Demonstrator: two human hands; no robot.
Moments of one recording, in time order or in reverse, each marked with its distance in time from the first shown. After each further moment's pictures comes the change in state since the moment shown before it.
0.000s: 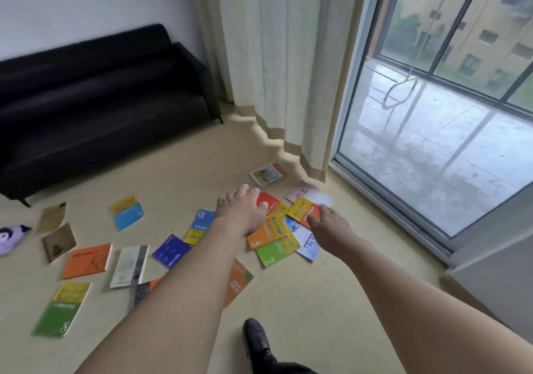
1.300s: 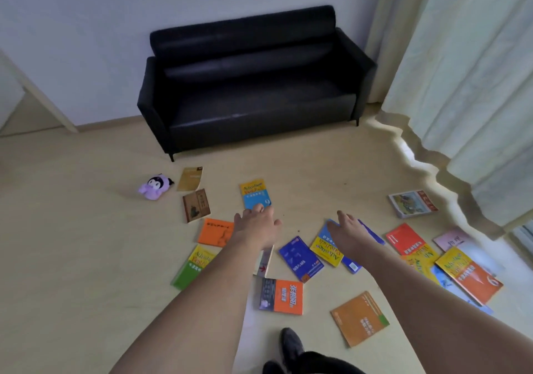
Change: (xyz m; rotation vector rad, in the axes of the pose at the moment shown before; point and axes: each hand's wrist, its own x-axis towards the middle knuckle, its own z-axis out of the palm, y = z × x) left_hand 0.015 -0.645 -0.085 -0.141 -0.136 -0.359; right_hand 0.091 -0.579 0.306 -0.177 -0.252 -0.207
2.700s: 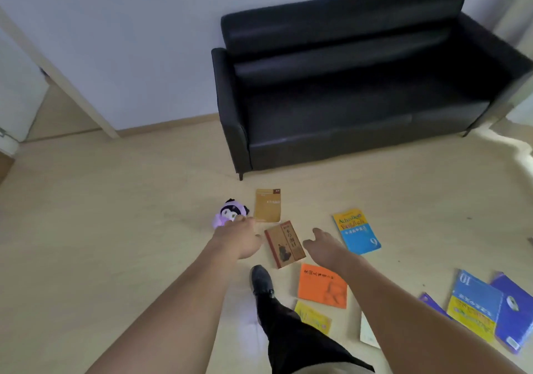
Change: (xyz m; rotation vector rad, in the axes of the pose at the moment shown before) left_hand 0.323 -0.639 -0.218 -0.015 -0.168 -0.044; right_hand 0.335 -0.636 0.241 0.178 -0.258 0.115
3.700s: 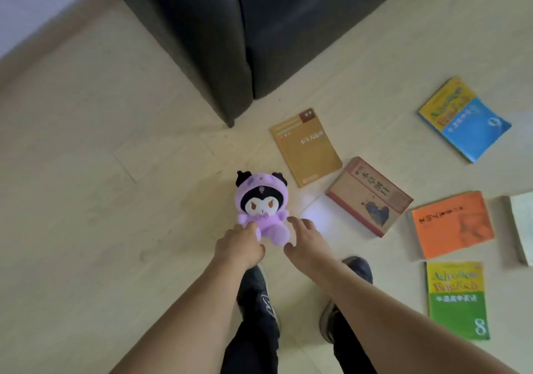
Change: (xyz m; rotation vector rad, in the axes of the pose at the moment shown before) left_hand 0.623 -0.350 0.151 0.230 -0.479 0.140; right_hand 0.580 -0.178 0.355 0.173 -0.030 0.274
